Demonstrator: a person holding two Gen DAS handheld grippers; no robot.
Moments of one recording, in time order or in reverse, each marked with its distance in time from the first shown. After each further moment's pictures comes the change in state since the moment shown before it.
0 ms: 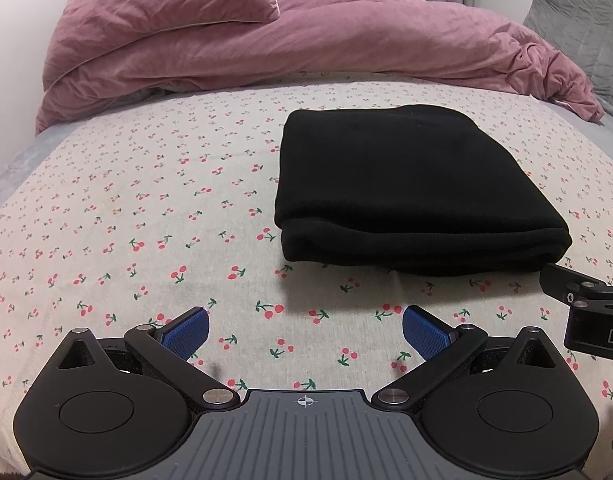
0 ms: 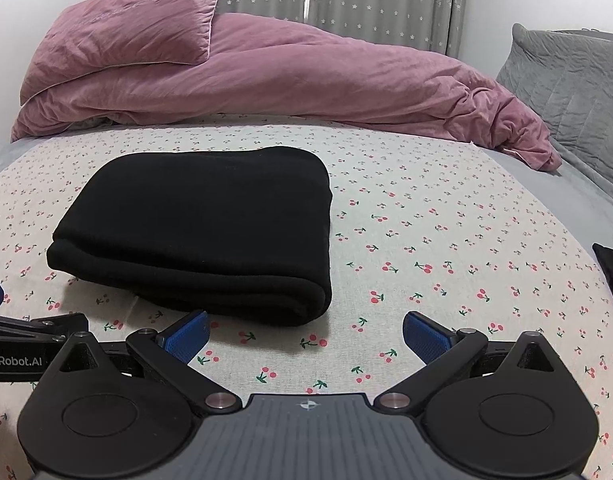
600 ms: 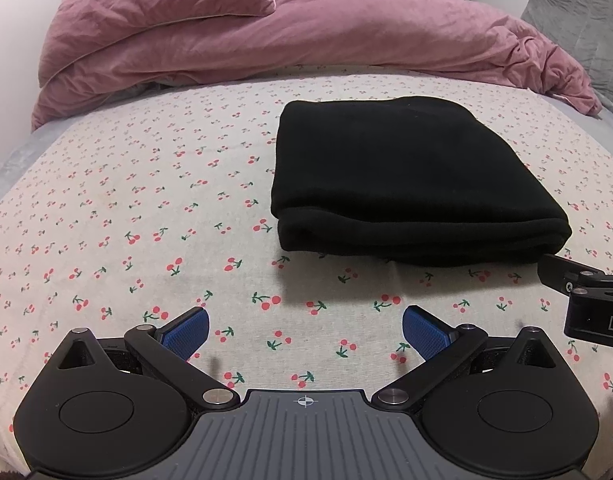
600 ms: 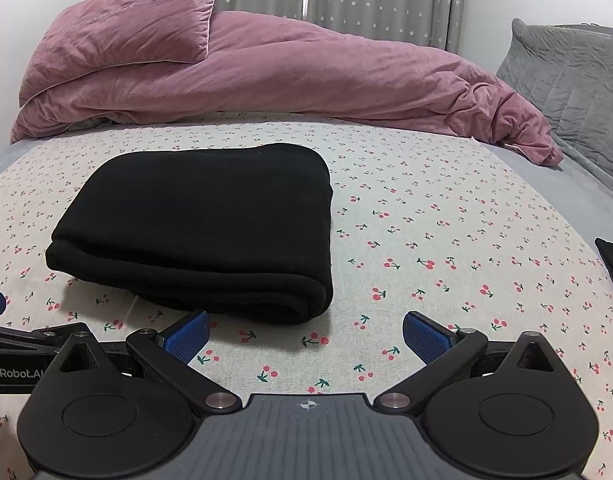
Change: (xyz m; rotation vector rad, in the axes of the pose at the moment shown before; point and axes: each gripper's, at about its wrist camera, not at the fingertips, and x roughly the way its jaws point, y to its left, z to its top) left arm 0.003 -0.001 -0.001 0.005 0.018 -0.006; right arm 0.003 -0.001 0.001 0.011 0.010 0.003
